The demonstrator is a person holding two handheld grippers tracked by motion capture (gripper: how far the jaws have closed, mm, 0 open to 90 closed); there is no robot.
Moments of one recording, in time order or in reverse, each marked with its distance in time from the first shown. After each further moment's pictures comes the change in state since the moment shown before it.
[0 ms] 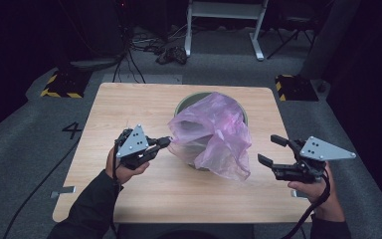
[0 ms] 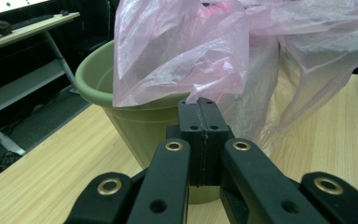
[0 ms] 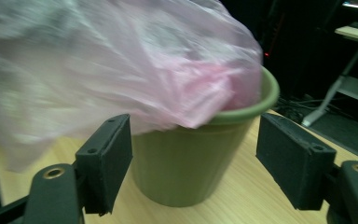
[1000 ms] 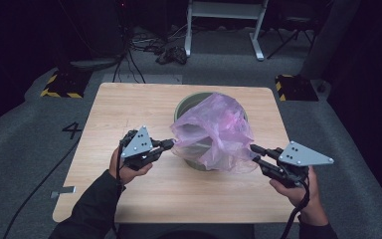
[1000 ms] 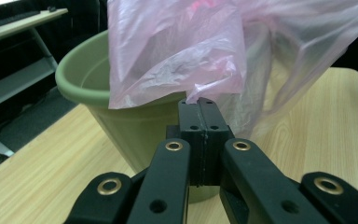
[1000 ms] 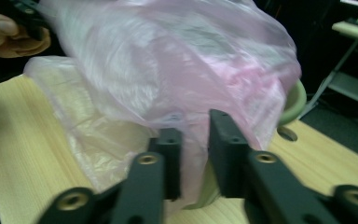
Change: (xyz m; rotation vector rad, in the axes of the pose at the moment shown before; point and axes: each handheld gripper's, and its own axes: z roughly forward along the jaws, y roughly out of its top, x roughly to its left) left arm 0.001 -0.006 0.008 0.020 -0.030 0.001; right arm 0.026 0.003 0.025 0.060 -0.054 -0.028
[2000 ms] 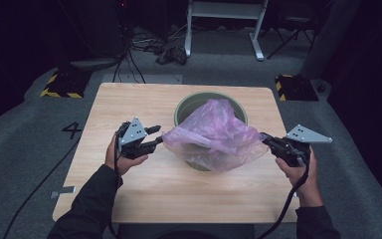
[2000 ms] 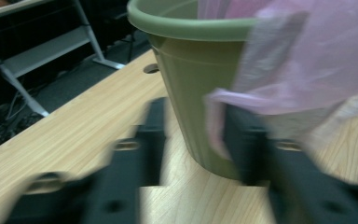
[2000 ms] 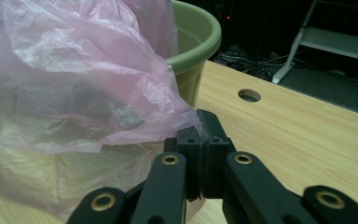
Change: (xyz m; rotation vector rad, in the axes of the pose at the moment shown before) left arm 0.035 -0.027 0.005 0.056 0.131 -0.095; right arm -0.066 -0.036 0.025 0.044 -0.111 0.178
